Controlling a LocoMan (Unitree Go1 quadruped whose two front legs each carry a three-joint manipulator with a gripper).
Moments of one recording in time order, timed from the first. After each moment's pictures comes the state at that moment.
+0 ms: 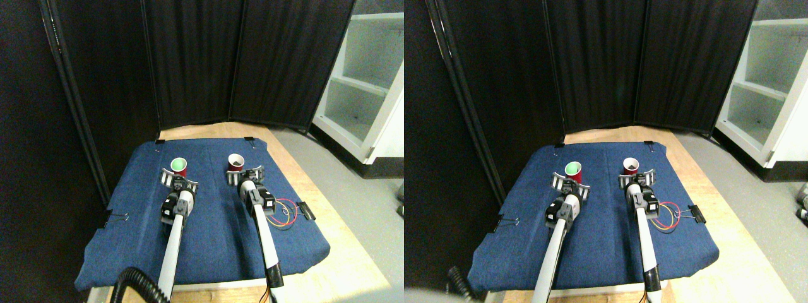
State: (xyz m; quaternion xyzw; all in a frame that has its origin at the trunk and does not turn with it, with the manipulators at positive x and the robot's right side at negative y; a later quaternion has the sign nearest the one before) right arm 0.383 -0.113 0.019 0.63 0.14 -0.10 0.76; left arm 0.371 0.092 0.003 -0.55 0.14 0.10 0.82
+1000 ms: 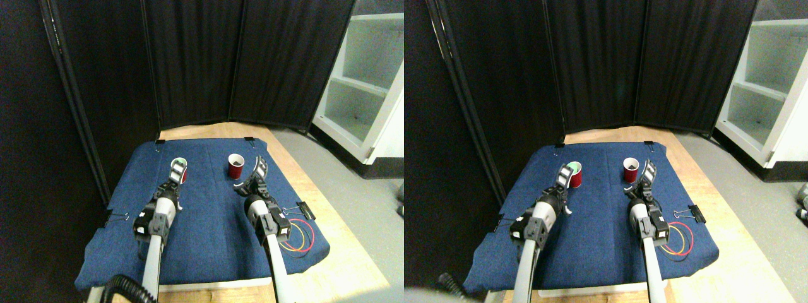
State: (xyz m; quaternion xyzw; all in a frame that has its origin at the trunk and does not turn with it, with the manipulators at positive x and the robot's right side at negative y) right arm 0.339 -0.108 0.050 0.34 0.09 0.00 0.93; left arm 0.306 0.092 0.034 0.16 0.21 -0.25 0.93
